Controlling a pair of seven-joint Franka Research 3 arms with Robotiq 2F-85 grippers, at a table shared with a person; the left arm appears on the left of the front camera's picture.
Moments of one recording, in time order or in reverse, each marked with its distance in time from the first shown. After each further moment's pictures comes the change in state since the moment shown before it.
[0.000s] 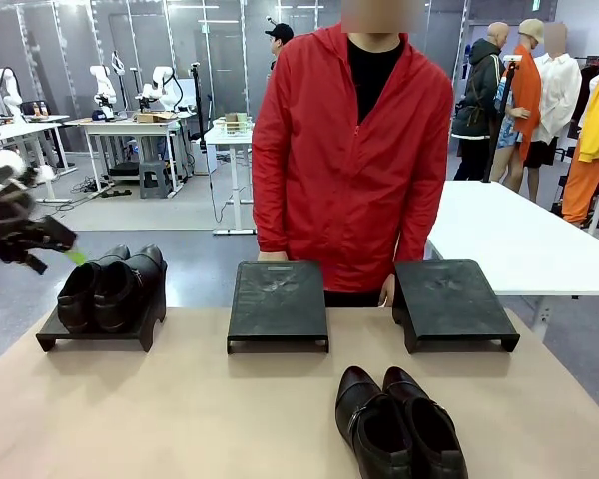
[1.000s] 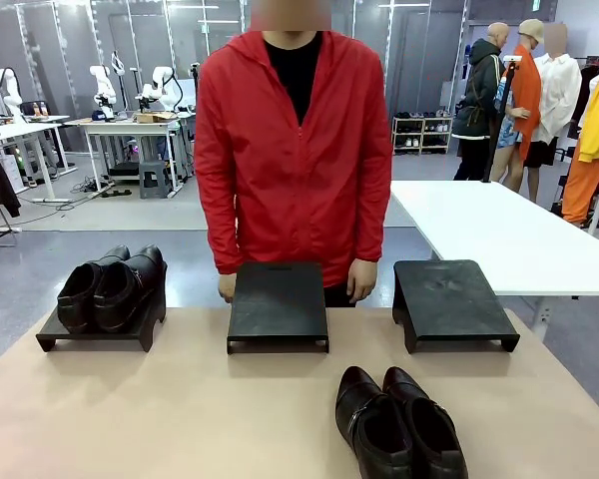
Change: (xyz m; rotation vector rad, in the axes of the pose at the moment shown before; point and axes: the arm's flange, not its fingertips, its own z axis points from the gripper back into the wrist) left arm -0.207 0.096 0.045 -0.626 -0.059 0.172; right arm 0.000 0.000 0.000 0.001 0.000 0.000
